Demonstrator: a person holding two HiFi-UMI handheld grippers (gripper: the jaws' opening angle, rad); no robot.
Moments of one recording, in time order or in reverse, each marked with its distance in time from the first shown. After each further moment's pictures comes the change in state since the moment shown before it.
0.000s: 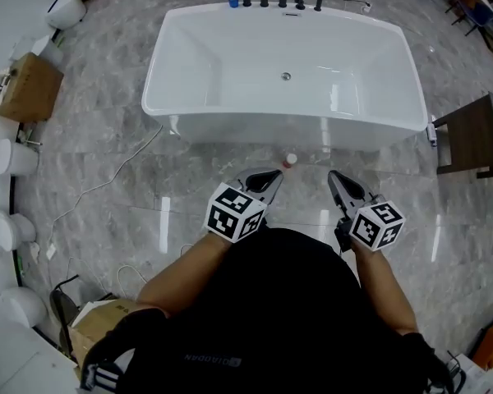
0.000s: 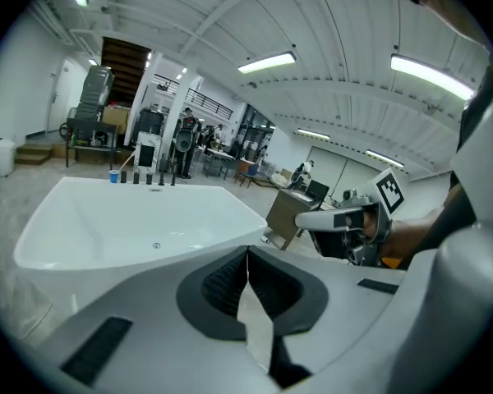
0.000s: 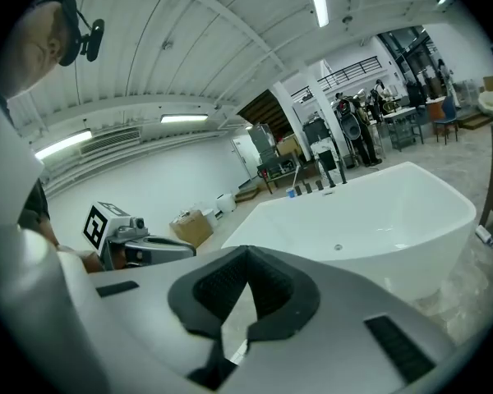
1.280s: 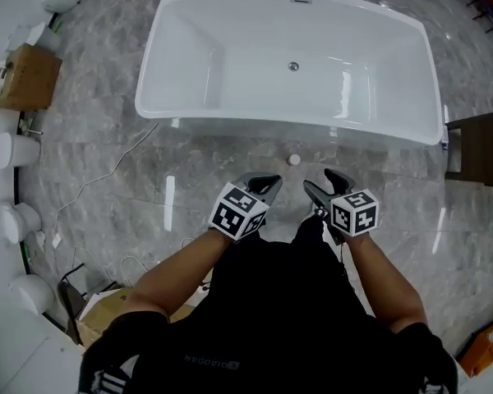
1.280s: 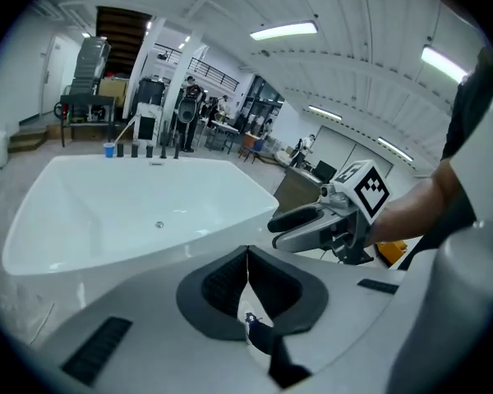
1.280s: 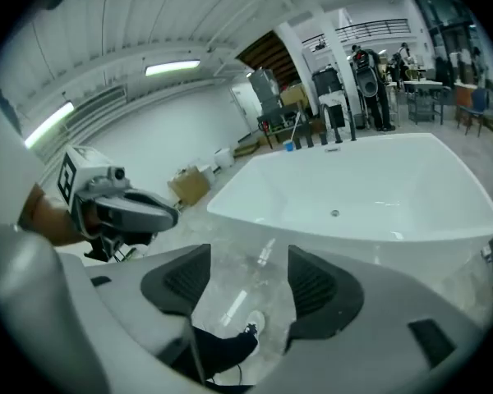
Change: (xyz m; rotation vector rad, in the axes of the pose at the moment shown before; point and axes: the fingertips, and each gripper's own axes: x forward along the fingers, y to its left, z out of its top) left arm 0.084 0.079 -0.013 -0.058 0.194 0.000; right arm 0.126 -0.086 -0.054 -0.044 0.368 0.013
